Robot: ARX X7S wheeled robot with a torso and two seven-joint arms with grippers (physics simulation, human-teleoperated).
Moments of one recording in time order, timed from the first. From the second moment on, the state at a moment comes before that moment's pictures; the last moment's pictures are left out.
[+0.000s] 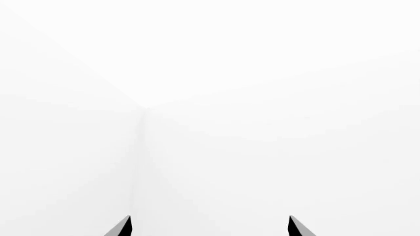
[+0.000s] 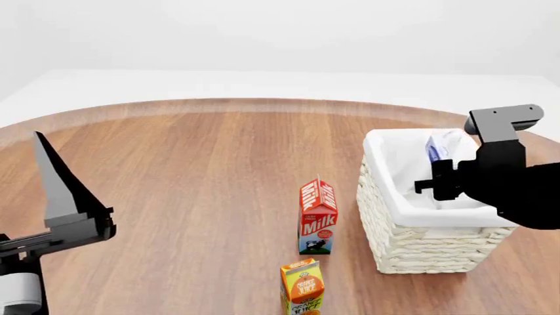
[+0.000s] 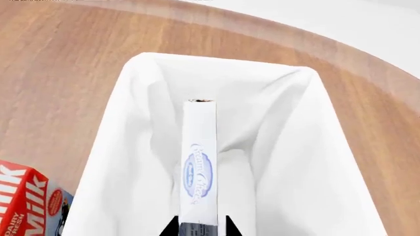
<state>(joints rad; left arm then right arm) 0.08 -0.44 -0.04 0.78 -0.09 0.03 -0.52 1.12 0.83 -0.67 0.23 1.21 1.06 0.35</state>
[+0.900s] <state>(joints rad) 0.09 -0.45 -0.03 0.79 -0.08 0.04 -0.53 0.96 1.05 -0.46 -0.44 1.60 1.01 0.61</state>
